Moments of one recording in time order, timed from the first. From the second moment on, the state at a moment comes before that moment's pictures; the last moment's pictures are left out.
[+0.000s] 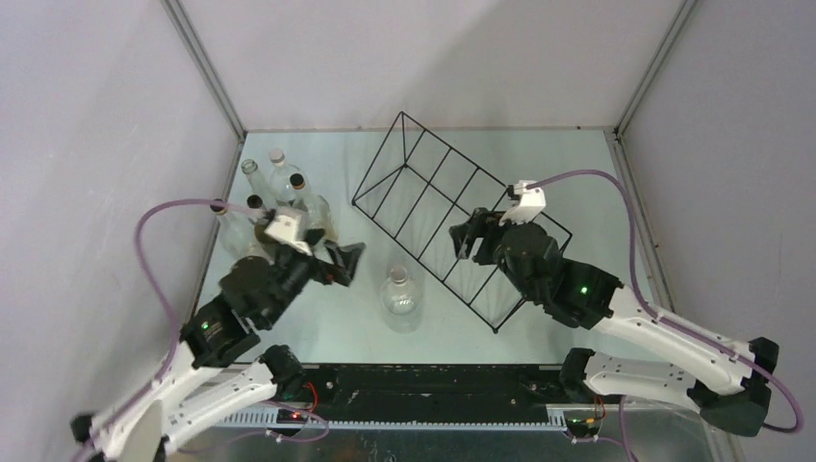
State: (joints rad) left arm -0.76 0.48 0.80 -0.42 -0.32 -0.23; right arm 1.07 0.97 0.97 -0.31 0.59 0.64
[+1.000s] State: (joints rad) left arm -1.29 0.91 0.69 -0.14 -0.70 -0.32; right arm 0.91 0.74 0.81 -0.62 0.42 0.79
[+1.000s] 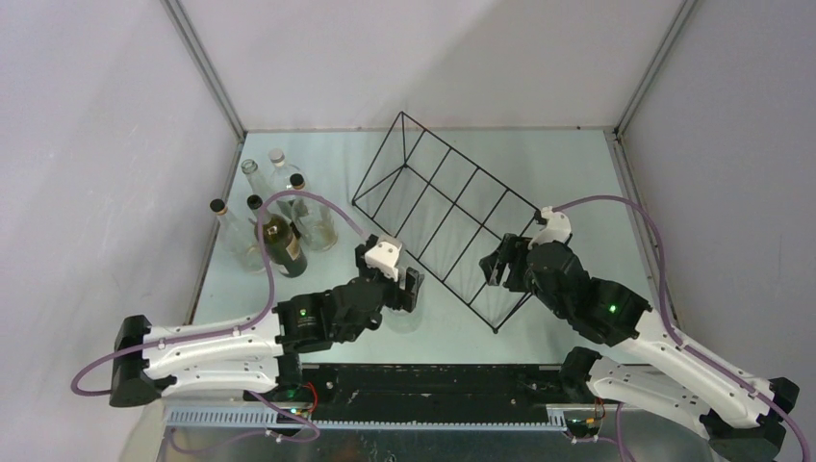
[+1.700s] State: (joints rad) left arm -1.30 0.92 0.64 -0.11 -0.75 -0.35; right arm 0.91 0.76 0.81 -0.60 0.38 0.79
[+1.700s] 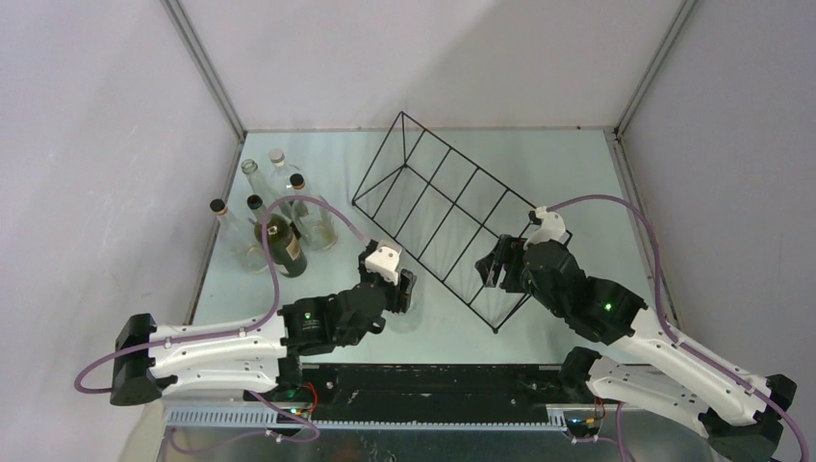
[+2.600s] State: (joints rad) left arm -1.10 0.76 0.59 -0.24 -0.79 -0.34; right arm 0.91 0.73 0.74 -0.59 0.37 0.79
